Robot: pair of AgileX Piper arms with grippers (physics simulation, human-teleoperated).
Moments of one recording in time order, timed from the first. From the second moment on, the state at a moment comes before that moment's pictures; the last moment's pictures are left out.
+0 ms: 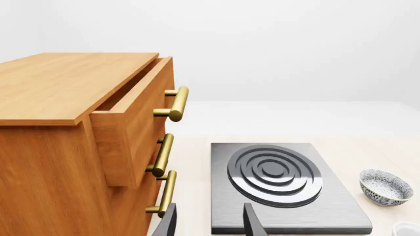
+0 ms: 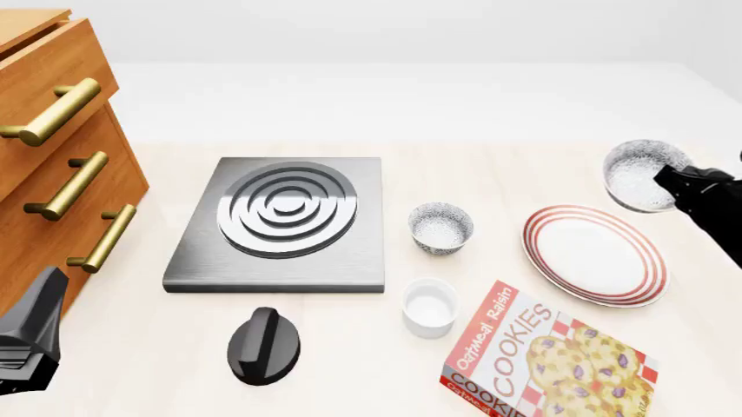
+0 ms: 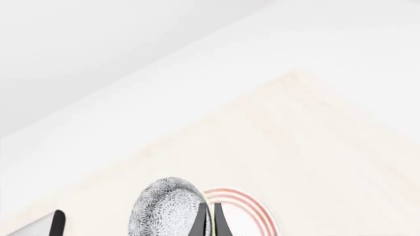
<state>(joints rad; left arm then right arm) 0.00 0.01 0.00 0.00 0.00 -0.25 1.35 -0.46 -0.57 0.35</state>
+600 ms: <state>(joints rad) 0.00 0.01 0.00 0.00 0.00 -0.23 1.35 -0.44 -0.59 0.35</state>
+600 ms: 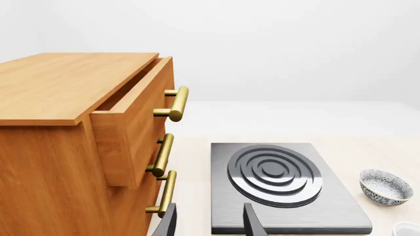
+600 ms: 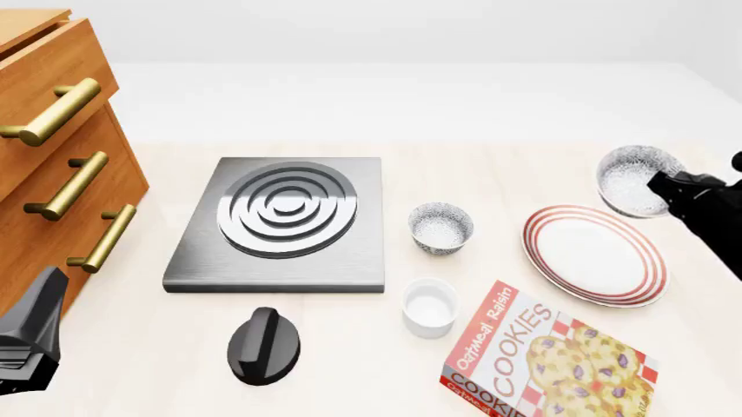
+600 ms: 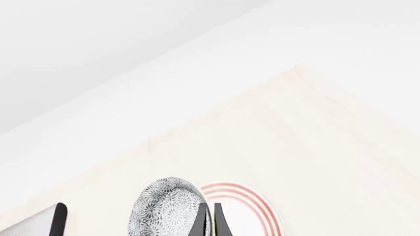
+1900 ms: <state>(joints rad) 0.00 0.01 0.00 0.00 0.00 -0.20 1.43 -0.37 -0.68 0.34</state>
